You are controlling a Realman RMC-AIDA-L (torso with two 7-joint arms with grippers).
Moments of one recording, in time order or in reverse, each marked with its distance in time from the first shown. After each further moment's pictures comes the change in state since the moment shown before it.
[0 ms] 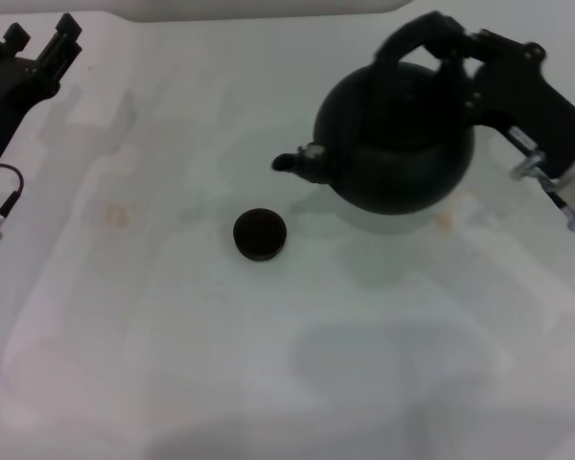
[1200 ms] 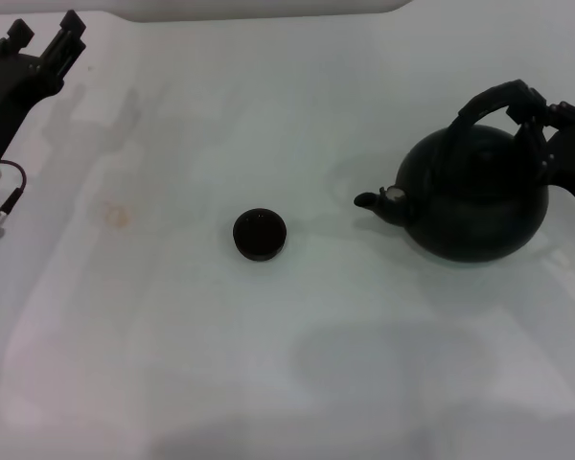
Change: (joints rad) left arm -0.009 0.000 0.000 -0.003 0.003 0.000 0.004; right arm -0.067 0.001 0.023 0.198 0.038 -0.058 0.020
